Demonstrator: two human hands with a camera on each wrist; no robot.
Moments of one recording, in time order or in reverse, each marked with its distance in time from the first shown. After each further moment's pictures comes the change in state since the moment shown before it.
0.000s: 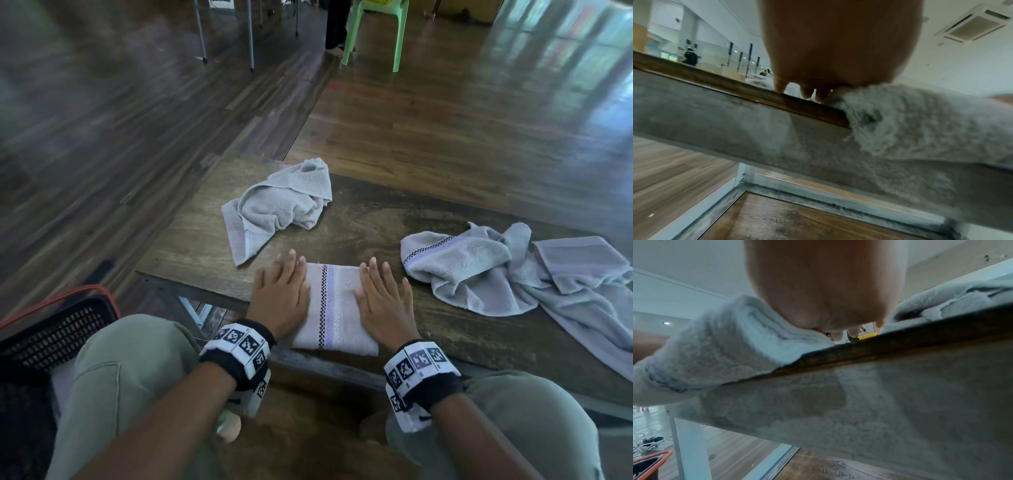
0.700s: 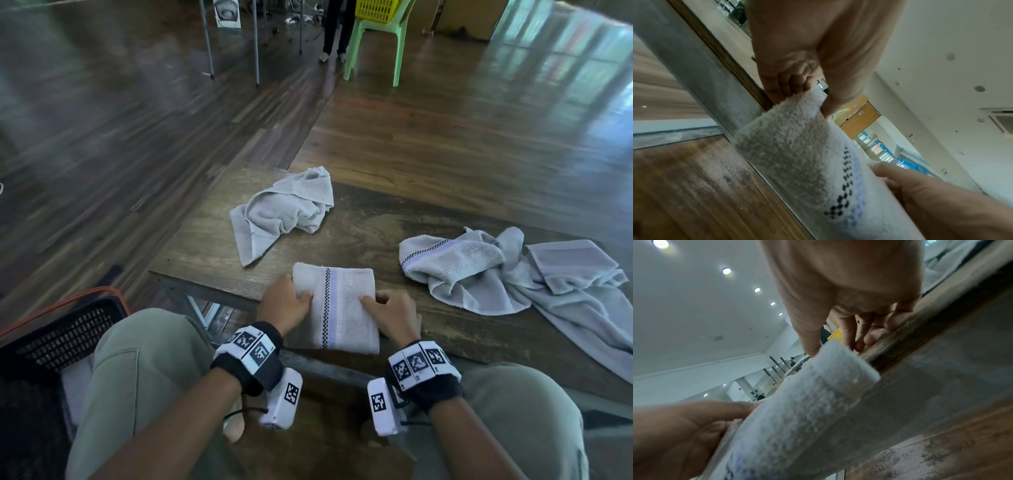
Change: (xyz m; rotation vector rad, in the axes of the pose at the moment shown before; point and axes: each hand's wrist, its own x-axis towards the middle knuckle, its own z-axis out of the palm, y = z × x) left_hand -0.017 0.017 -0.022 -0.505 0.050 -0.323; right_hand -0.012 0.003 -0.009 0.516 0.119 0.380
